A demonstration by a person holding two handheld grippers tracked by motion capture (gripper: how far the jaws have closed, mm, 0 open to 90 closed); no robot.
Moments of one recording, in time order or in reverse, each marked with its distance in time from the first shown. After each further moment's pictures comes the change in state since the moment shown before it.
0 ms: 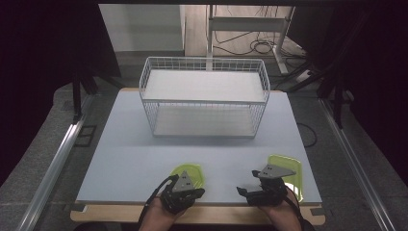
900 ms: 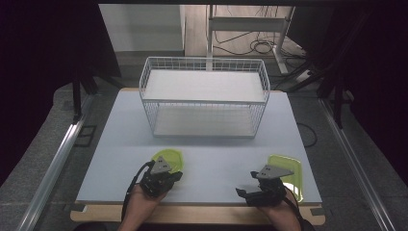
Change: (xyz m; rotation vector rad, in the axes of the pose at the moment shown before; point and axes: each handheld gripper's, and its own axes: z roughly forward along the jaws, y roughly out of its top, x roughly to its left) left arm 0.060 -0.016 -0.024 -0.012 0.148 -0.128; right arm 0.001 -0.001 0.003 0.018 0.016 -0.006
